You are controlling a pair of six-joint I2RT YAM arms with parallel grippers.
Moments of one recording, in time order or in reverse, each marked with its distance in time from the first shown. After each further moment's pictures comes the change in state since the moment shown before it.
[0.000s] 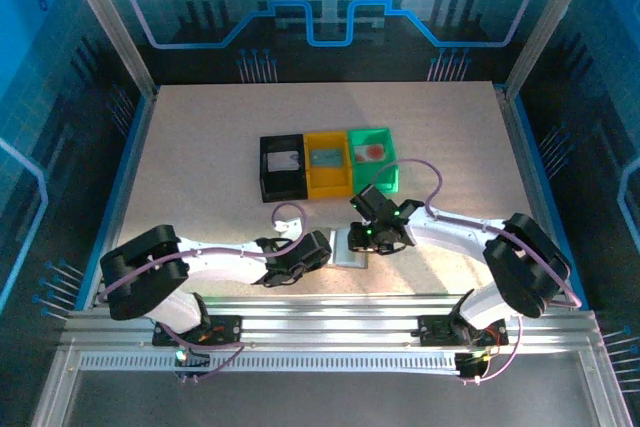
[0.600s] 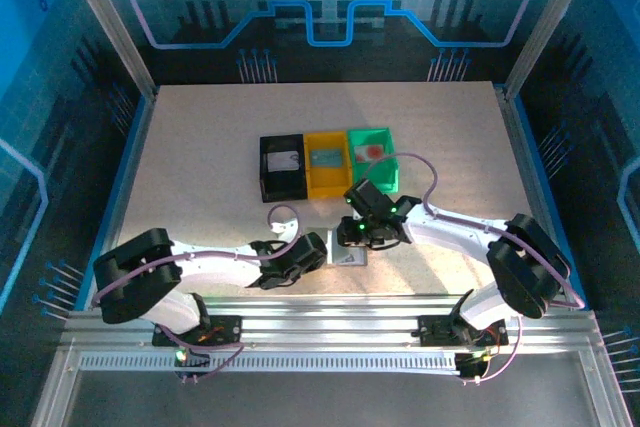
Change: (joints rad) left arm -0.002 -0.054 -0.047 0.050 0.003 -0.022; right arm 0.030 -0.003 0.067 0.021 -0.047 0.001
